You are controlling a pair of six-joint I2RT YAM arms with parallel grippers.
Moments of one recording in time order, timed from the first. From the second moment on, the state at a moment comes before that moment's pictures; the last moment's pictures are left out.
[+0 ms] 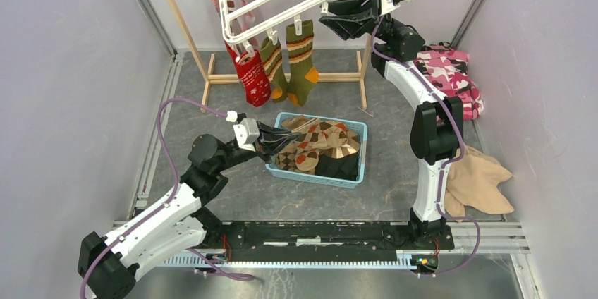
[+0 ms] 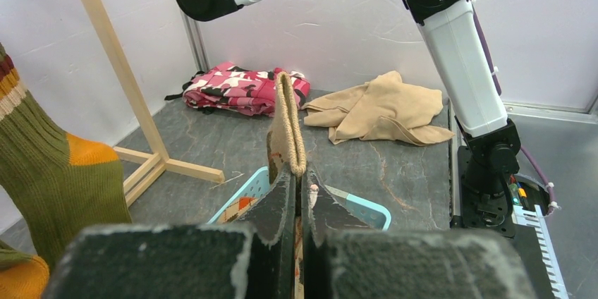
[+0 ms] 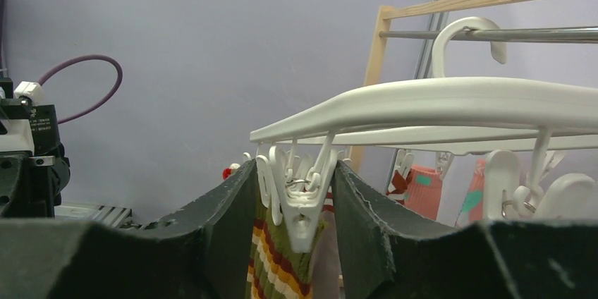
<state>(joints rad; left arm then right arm) -0.68 0.78 0.52 0.55 0.53 -0.06 0.26 2.07 1.84 1.48 -0.97 0.95</state>
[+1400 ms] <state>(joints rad) -0.68 0.78 0.53 0.55 0.53 -0.06 0.27 2.04 1.84 1.32 -0.96 0.84</state>
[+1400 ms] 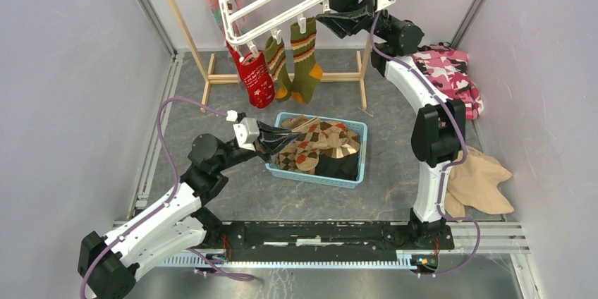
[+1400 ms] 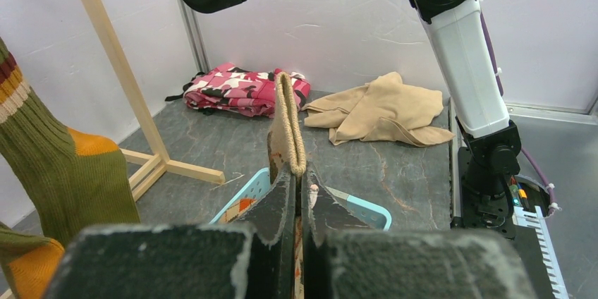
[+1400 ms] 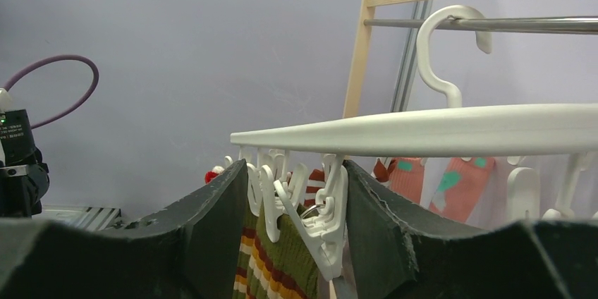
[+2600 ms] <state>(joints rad) -0.68 0.80 0.54 0.55 0.53 -0.06 0.27 2.01 1.84 1.24 -0.94 0.78</state>
